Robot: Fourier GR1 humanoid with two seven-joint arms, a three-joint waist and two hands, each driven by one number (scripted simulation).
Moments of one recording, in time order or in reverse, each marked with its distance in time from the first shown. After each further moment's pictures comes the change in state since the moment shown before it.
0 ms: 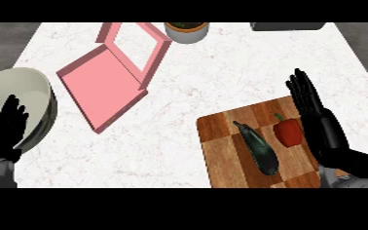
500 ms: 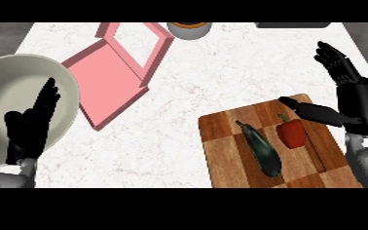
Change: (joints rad) left arm -0.022 0.017 -0.193 -0.130 -0.185 -0.092 -0.133; right arm -0.162 -0.099 -0.133 0.115 0.114 -0.107 0.096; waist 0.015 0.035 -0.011
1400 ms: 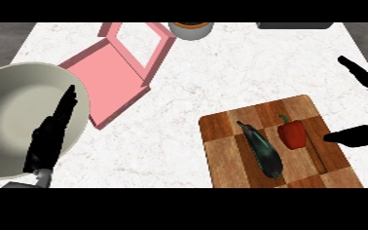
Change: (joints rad) left arm 0.047 -0.046 -0.077 -0.075 -0.119 -0.008 -0.008; right arm 0.066 -0.349 0.064 -0.016 0.222 0.253 0.215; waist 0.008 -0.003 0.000
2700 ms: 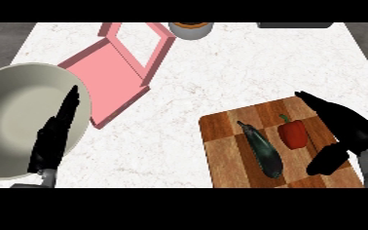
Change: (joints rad) left arm 0.018 -0.106 0.085 -0.016 -0.110 -0.077 0.026; right arm -0.011 0.159 0.103 -0.182 0.266 0.419 0.556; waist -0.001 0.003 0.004
